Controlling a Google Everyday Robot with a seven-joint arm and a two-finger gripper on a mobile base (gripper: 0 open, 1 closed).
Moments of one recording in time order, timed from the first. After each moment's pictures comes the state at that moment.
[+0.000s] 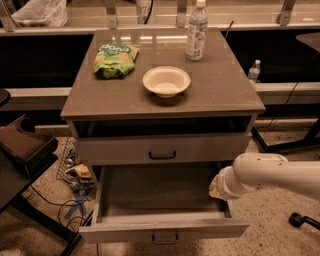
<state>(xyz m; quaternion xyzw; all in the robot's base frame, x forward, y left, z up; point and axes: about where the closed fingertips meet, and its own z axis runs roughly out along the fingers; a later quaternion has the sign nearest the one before) 0.494 -0.198 0.536 -0.65 0.74 -0.01 0.18</state>
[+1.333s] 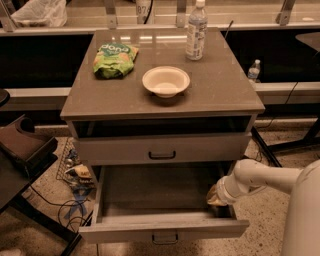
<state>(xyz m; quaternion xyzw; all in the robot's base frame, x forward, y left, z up) 0.531 -0.214 0.400 -0.68 0.71 0.09 0.18</state>
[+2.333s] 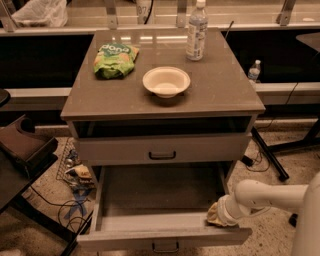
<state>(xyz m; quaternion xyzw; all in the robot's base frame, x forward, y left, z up) 0.460 -0.207 0.377 -0.65 0.74 0.10 0.16</state>
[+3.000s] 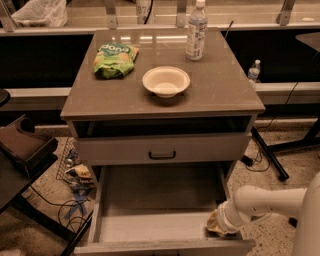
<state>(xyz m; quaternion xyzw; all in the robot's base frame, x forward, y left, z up) 0.442 -0.203 0.377 -0.64 0.74 0.10 0.15</state>
